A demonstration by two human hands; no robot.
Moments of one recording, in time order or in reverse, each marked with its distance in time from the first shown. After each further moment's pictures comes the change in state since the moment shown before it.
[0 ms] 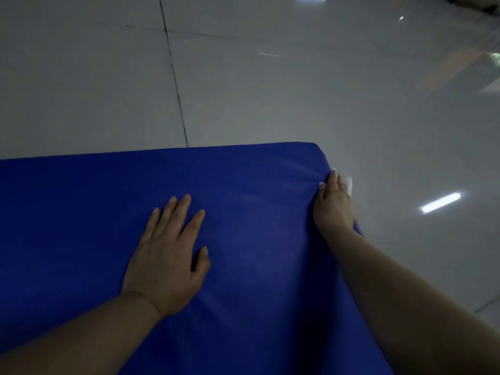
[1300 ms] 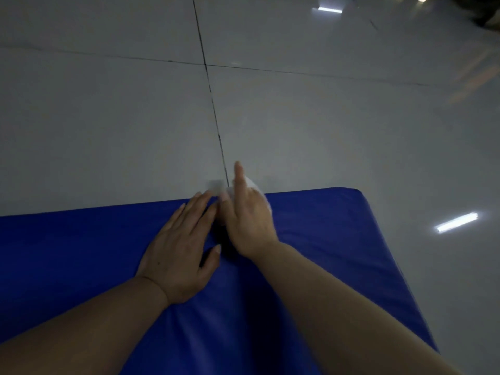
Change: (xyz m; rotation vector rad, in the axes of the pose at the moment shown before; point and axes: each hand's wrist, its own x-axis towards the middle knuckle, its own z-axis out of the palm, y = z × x) left_hand 0.079 -0.084 -0.025 -0.124 0.052 0.130; right_hand -0.020 -0.222 0.055 0.180 -0.206 -0.575
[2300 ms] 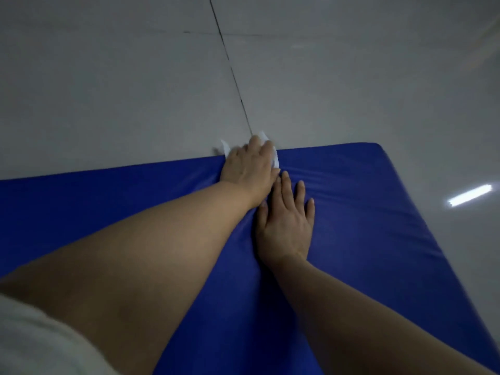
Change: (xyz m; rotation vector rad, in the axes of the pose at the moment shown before) left_hand 0.065 0.034 -0.004 0.148 -0.109 -0.105; right_hand -0.099 -0.023 0.038 -0.294 0.017 0.435
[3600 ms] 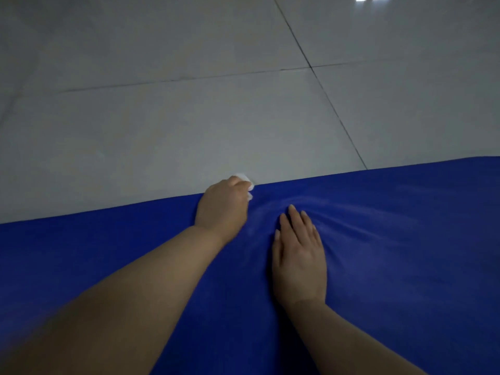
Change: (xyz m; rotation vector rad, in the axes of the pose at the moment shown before) left_hand -0.125 -0.224 -0.048 -0.116 0.203 0.015; right_hand -0.068 -0.162 0.072 0.156 0.334 -0.242
